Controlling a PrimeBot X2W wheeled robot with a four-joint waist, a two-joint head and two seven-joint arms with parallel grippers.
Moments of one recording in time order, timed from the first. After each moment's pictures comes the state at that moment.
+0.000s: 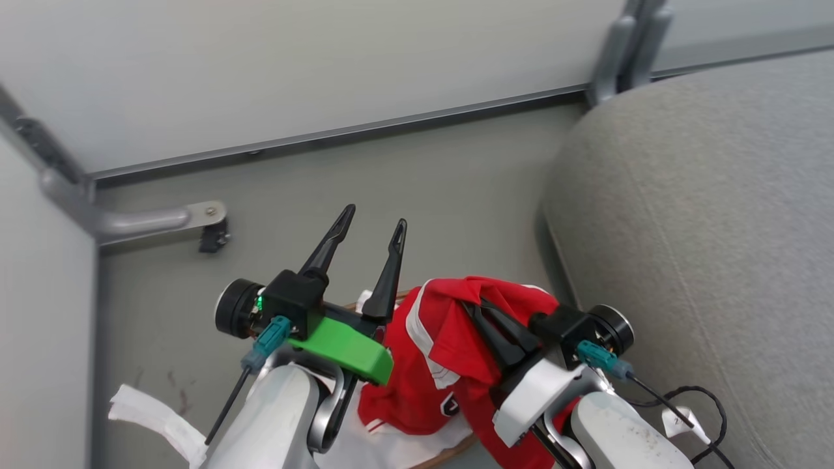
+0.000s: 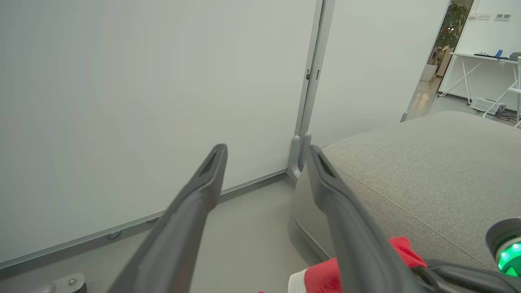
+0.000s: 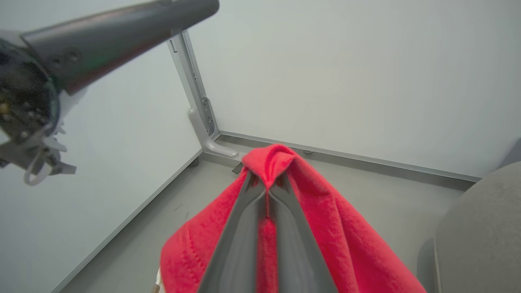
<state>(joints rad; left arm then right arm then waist) -0.35 0.05 -0.47 0.29 -0.30 -0.10 -0.26 -0.33 -0.05 0.53 0.37 0.25 0.13 -0.26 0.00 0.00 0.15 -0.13</state>
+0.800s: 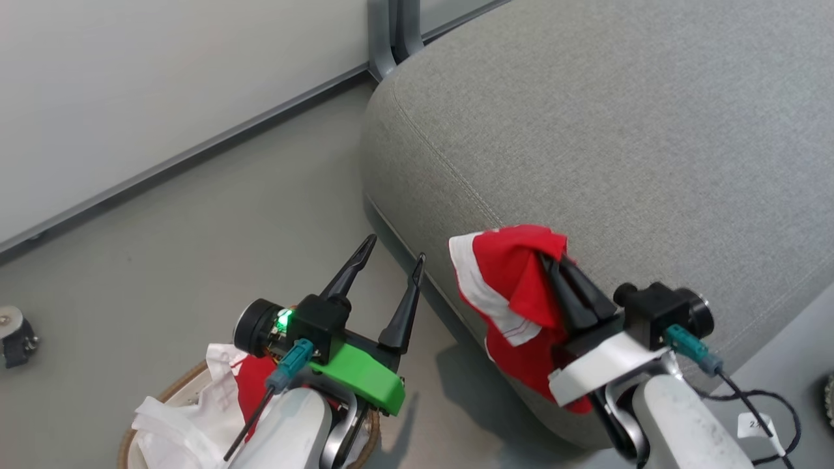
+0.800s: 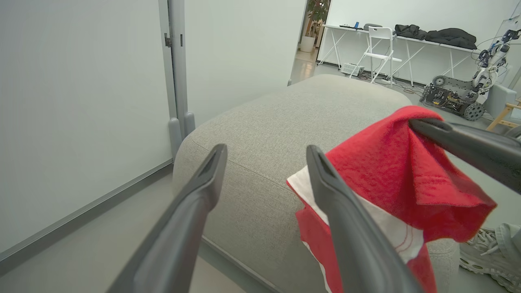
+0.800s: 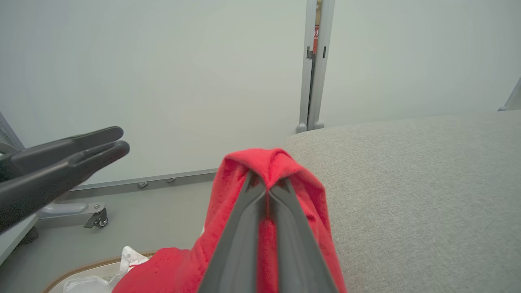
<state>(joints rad) -0.31 0.05 -0.49 0.32 -0.25 -0.13 -0.26 -0.24 -0.05 0.29 0.18 0.20 0.13 -0.26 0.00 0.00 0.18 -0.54</state>
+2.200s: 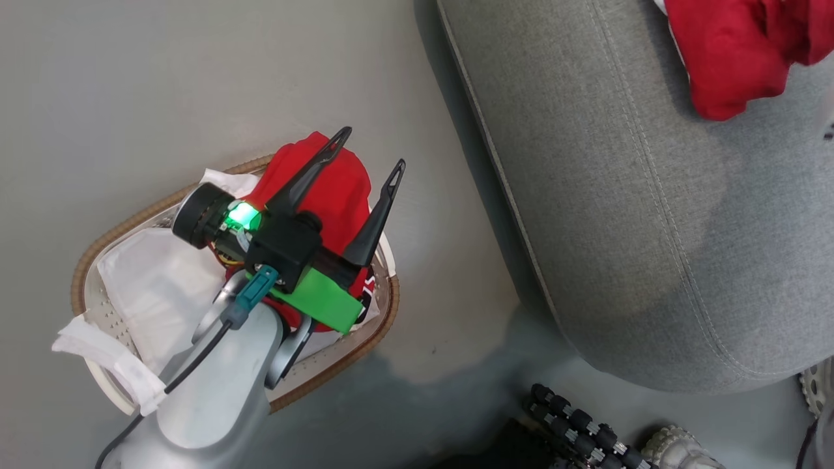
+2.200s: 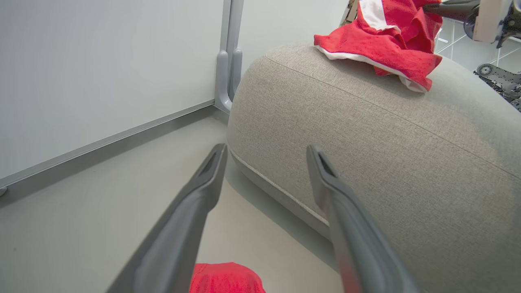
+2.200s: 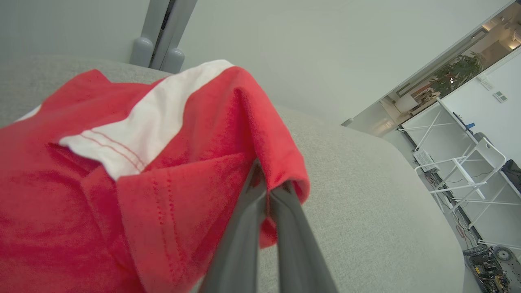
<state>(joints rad) -0.57 0.24 -0.60 0.23 -0.23 -0.13 -0.26 -0.93 -0.25 -0.39 0.69 -0.33 0.13 -0.26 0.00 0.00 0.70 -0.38</state>
